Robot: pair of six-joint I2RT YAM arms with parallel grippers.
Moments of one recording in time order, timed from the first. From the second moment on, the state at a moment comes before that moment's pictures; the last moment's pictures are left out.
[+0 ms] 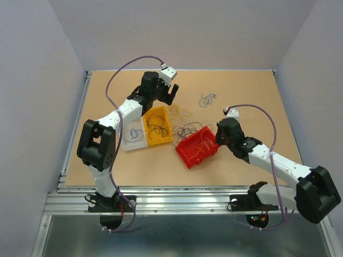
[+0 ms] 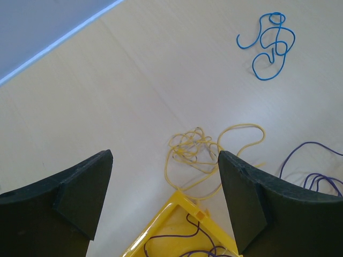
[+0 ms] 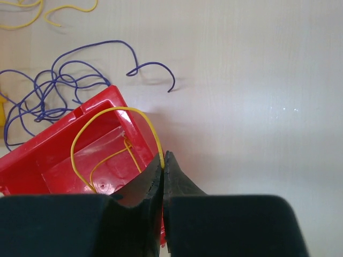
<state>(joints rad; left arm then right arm) -0.46 1.79 1.36 -0.01 0.12 0.17 0.58 1.15 0.63 -0.15 0.36 0.47</state>
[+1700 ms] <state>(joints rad) -0.46 1.80 1.38 -0.02 0.13 0.18 0.78 1.52 0.80 -0.09 0.13 0.32</state>
